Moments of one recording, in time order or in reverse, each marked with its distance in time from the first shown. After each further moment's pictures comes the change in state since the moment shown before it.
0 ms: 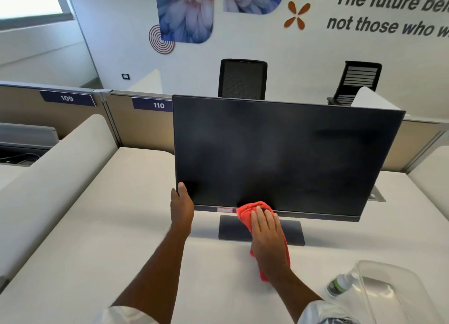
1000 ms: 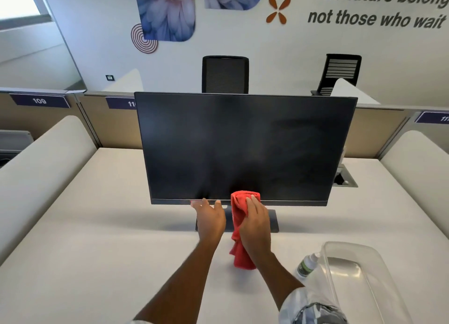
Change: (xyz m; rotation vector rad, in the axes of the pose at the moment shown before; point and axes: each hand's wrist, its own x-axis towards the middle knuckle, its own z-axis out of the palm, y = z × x) left_hand -0.119 -0.020 0.096 0.422 -0.085 0.160; right_hand -0.005 0.029 -0.023 0.633 0.054 0.406
